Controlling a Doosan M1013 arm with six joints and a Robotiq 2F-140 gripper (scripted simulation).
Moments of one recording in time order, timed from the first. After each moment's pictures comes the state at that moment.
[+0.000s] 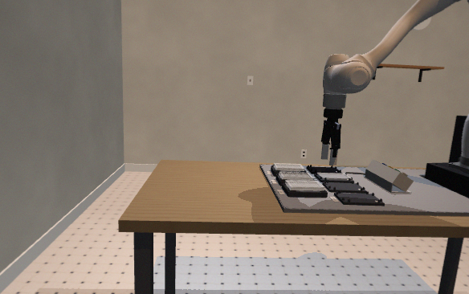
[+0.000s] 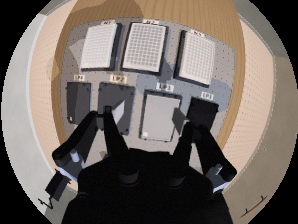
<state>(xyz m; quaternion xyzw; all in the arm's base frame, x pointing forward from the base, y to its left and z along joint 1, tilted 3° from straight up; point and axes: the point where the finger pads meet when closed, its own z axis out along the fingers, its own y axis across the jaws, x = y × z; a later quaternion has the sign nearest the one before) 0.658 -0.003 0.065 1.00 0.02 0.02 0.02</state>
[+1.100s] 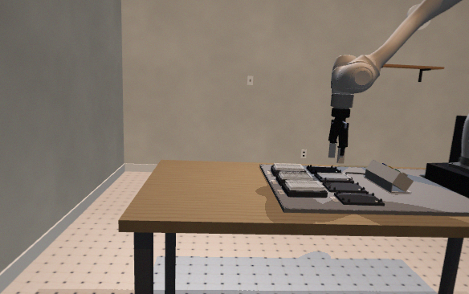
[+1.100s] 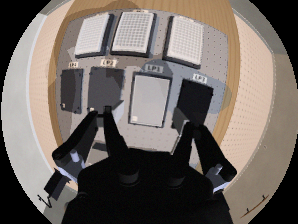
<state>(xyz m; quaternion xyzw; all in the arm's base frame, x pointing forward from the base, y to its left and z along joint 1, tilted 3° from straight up) 0.615 -0.041 0.065 1.00 0.02 0.03 0.01</state>
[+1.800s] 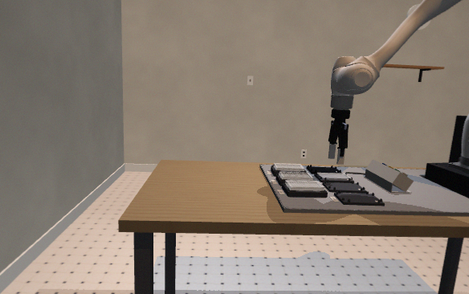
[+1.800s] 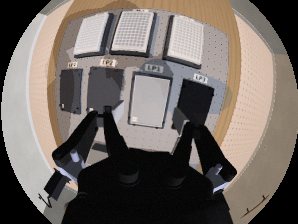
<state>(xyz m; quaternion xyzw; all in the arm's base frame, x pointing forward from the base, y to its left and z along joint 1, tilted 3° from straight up) 0.615 -0.041 0.060 1.00 0.02 0.03 0.01</state>
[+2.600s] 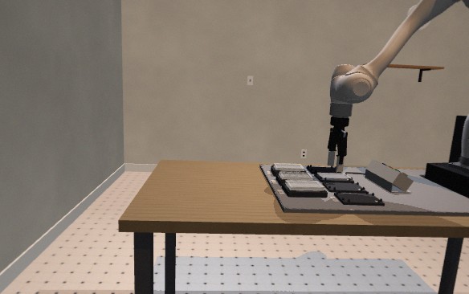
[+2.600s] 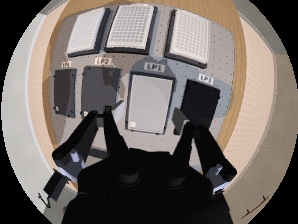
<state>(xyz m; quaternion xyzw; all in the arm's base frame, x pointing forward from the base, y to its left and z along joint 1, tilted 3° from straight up) 0.617 -0.042 0.028 1.00 0.02 0.03 0.01</state>
